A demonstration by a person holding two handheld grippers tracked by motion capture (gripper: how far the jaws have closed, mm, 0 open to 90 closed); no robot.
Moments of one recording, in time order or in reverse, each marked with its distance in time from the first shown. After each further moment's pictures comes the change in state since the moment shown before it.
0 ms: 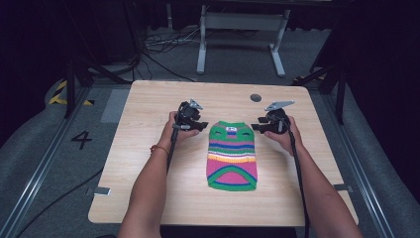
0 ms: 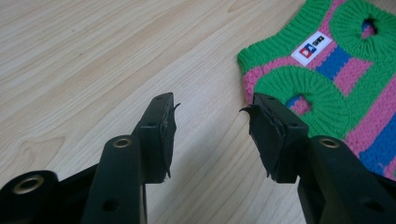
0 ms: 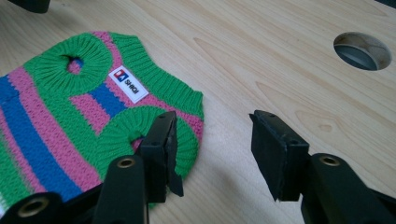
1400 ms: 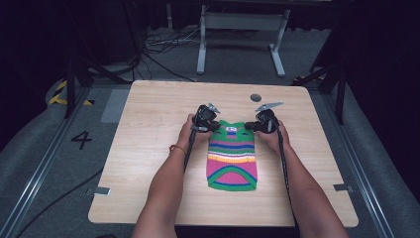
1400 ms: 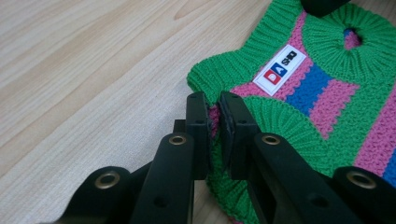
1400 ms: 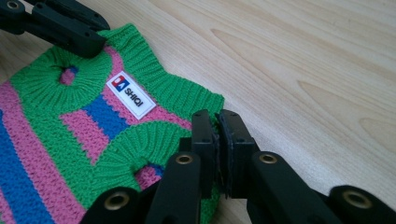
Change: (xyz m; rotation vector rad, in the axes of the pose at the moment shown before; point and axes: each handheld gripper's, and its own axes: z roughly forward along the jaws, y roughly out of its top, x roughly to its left) left arm -0.031 0.018 0.040 0.038 -0.049 0.074; right arm 0.005 0.000 0.039 0.020 0.064 0.072
